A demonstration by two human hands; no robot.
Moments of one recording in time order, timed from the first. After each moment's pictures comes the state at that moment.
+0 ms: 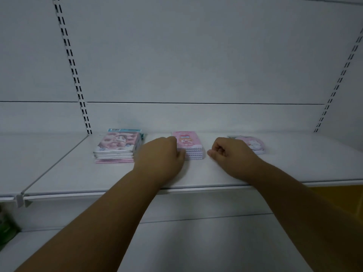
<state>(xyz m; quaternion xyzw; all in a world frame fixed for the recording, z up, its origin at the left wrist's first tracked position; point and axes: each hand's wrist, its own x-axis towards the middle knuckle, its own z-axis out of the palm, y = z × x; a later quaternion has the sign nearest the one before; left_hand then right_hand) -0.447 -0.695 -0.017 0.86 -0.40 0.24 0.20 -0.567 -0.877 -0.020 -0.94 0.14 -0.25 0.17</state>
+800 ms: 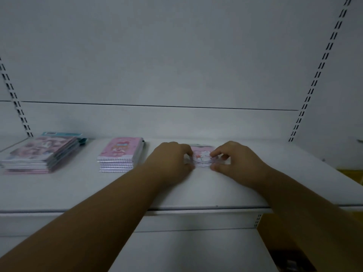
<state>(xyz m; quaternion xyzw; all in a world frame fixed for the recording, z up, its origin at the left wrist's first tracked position) -0.507 -0.874 -0.018 0.85 -0.47 0.10 0.21 -0.634 -1.051 -0.023 -0.96 0.11 -0.22 0.16</state>
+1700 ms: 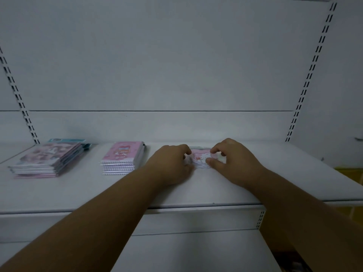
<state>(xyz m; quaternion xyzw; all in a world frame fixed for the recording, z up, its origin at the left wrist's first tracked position) -0.511 -0.875 -0.018 0.85 -0.47 0.08 0.22 -0.637 -1.036 -0.018 -0.95 0.14 -0.26 0.12</state>
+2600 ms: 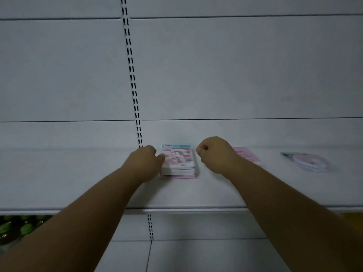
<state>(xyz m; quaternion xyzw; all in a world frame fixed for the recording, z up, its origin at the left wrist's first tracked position) -0.329 -0.556 0.011 0.94 -0.27 0.07 0.21 -0.428 -0.732 0.020 -0.92 0.17 -0.22 0.26</state>
